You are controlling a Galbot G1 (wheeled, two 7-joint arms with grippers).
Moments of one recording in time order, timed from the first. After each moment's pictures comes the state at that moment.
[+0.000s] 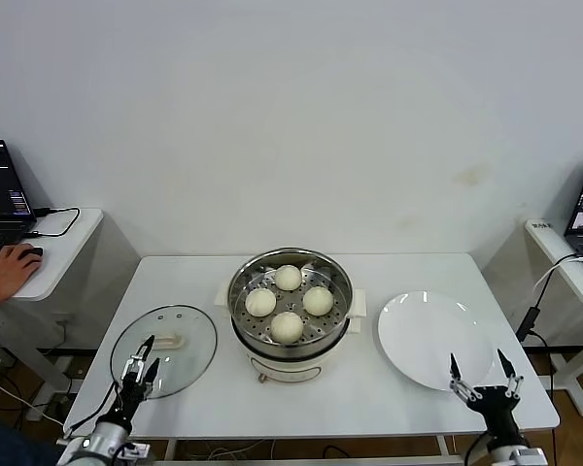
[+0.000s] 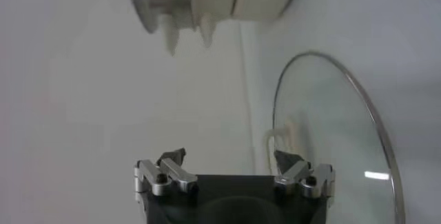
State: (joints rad) left arm 1.42 -1.14 -0.61 -1.59 1.31 -0.13 -0.24; right arm -1.64 1.44 0.87 1.88 0.08 0.26 -0.16
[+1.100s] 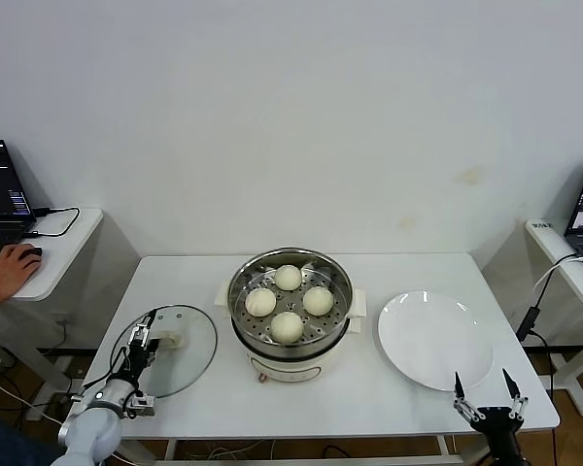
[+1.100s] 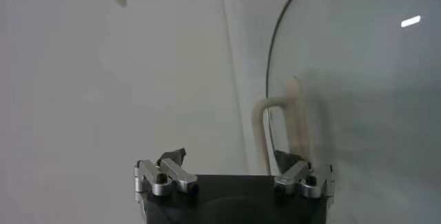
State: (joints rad) left arm 1.15 -1.13 -0.54 -1.32 1.29 -0.16 -0.19; right arm -1.67 1.49 0.90 1.84 0.02 0.33 -0.16
